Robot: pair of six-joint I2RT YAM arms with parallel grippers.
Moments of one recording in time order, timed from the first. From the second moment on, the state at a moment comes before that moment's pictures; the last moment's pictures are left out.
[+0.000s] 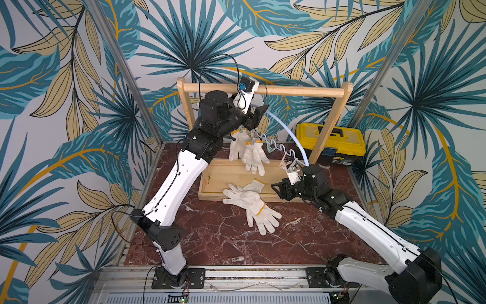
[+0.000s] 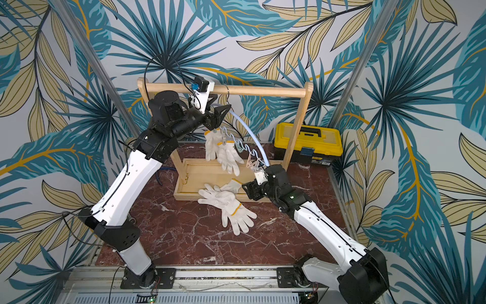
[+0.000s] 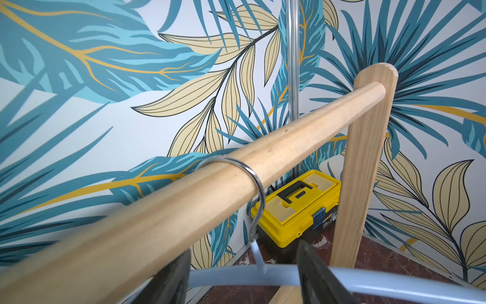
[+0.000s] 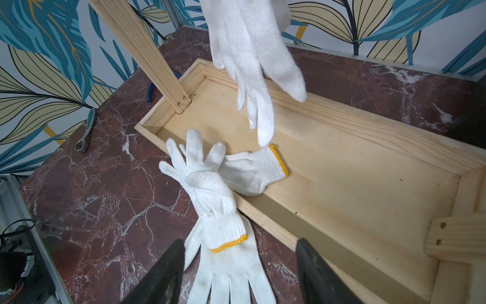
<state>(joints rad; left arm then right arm) -0.55 1.72 2.17 -0.40 0.19 0.12 0.49 1.18 0.95 -0.36 -0.17 0.12</state>
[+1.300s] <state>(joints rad) -0.56 1.05 0.77 -0.24 0.10 0.03 0.46 1.72 0.88 -0.12 -0.47 0.31</state>
